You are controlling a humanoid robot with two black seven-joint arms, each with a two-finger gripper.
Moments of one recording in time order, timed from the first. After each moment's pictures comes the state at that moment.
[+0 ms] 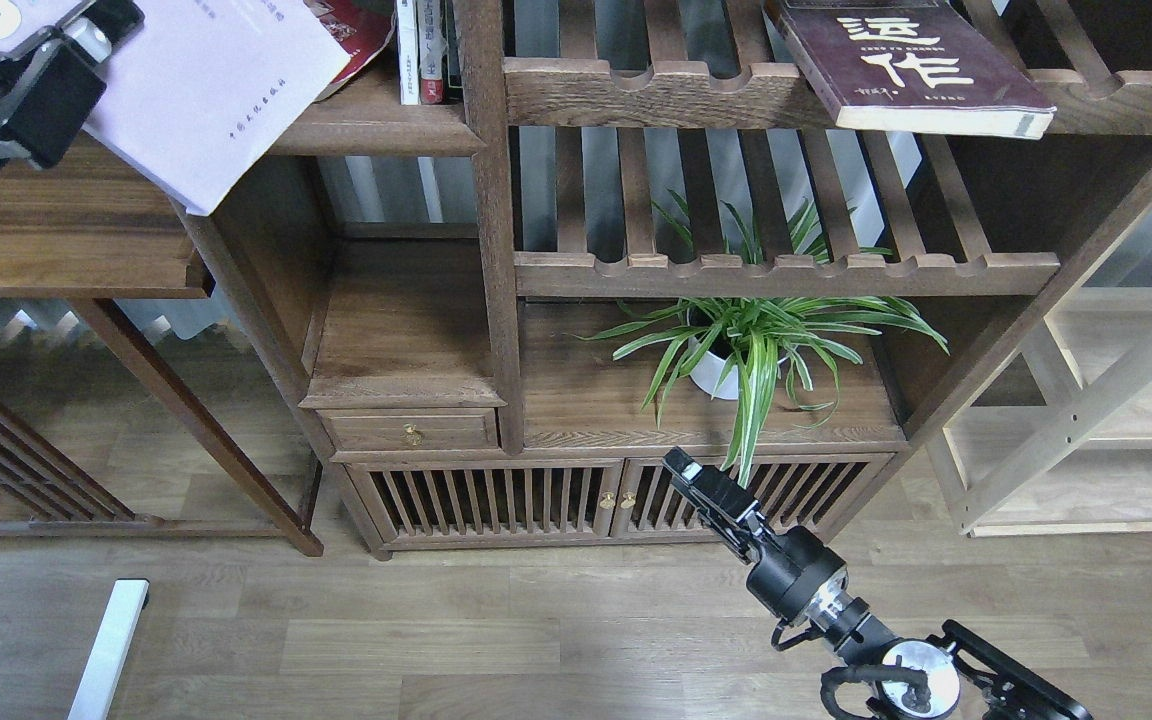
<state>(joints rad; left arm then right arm) -0.37 0.38 -1.74 -1.67 0.42 -0.49 0.49 0.04 -0.21 0.86 1.06 0.14 0.58 -0.02</state>
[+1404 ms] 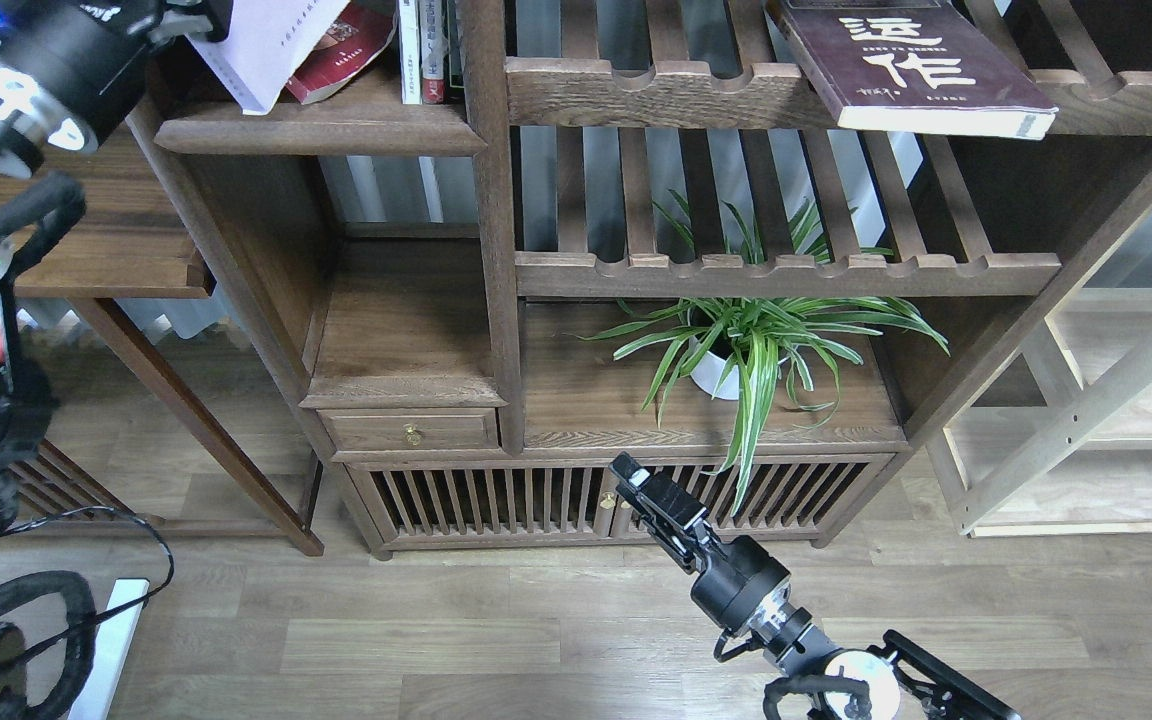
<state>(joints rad) -0.70 0.10 -1.66 -1.44 0.99 -0.21 0.49 0.04 -0.09 0.85 1.05 0.12 0.58 -0.02</state>
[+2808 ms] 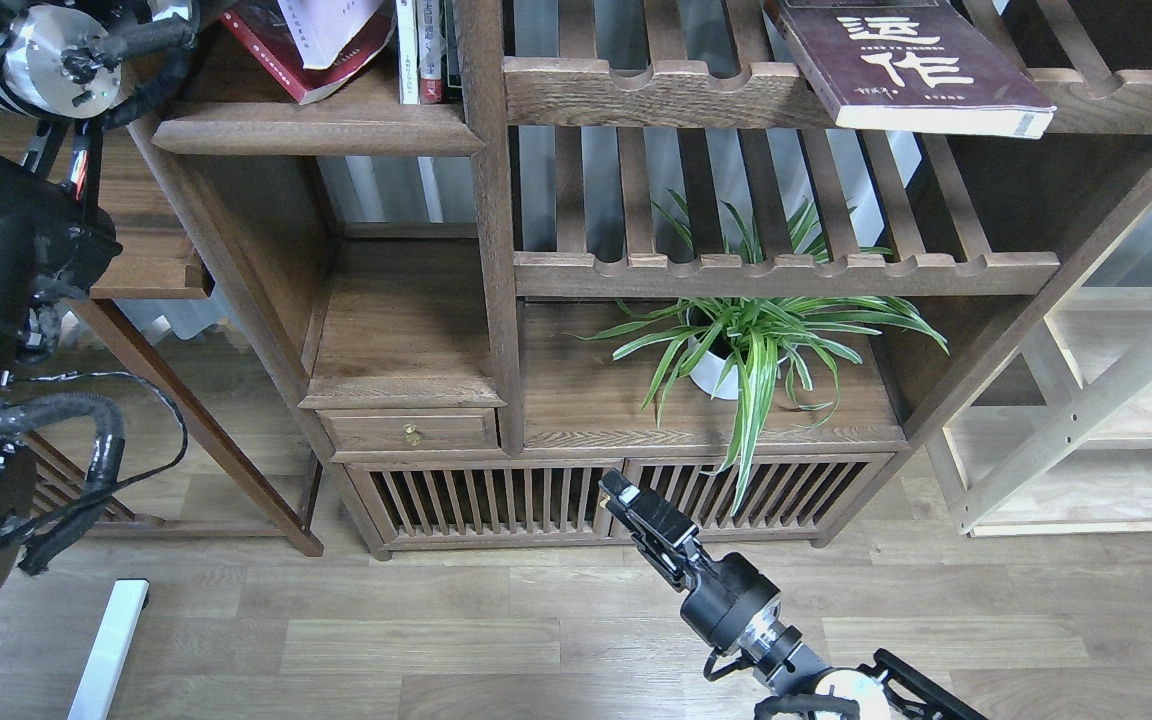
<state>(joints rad) -1.10 0.10 -1.48 -0.88 0.99 -0.18 0.49 0.00 -0.06 0.86 1.05 0.10 0.58 -0.02</state>
